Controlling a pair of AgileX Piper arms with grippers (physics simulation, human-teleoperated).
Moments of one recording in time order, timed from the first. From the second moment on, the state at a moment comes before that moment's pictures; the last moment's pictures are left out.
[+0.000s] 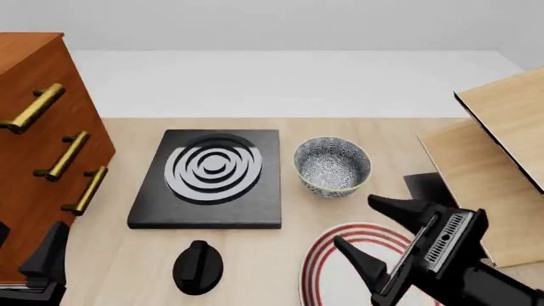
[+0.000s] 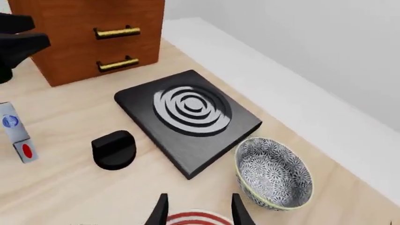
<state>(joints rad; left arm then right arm) 0.00 0.01 0.00 0.00 0.00 0.74 0.79 -0.22 -0.29 -0.24</state>
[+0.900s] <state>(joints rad) 0.00 0.01 0.00 0.00 0.00 1.25 1.69 -0.73 -0.46 -0.21</state>
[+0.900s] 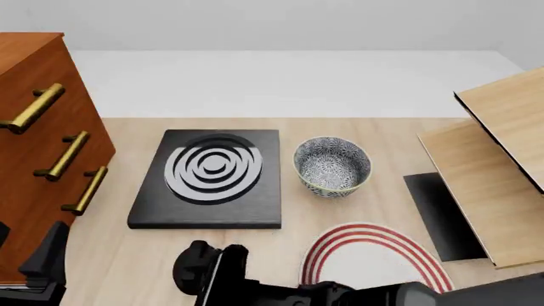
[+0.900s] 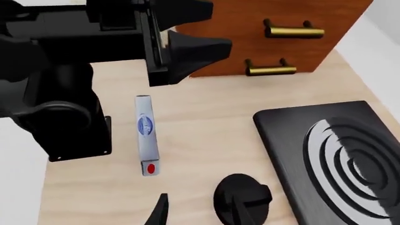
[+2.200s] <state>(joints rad) 0.00 0.01 0.00 0.00 0.00 1.37 2.06 -1.03 -0.46 -0.11</state>
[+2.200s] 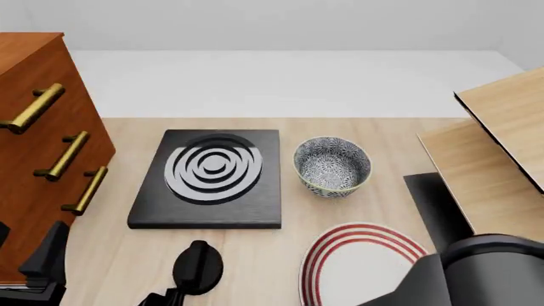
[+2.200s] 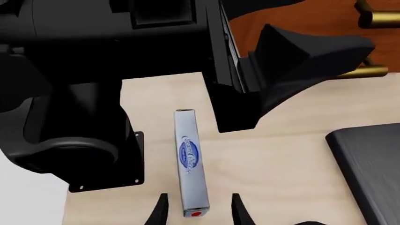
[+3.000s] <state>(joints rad) 0.00 0.01 0.00 0.00 0.00 1.39 1.99 -0.95 -0.48 -0.12</state>
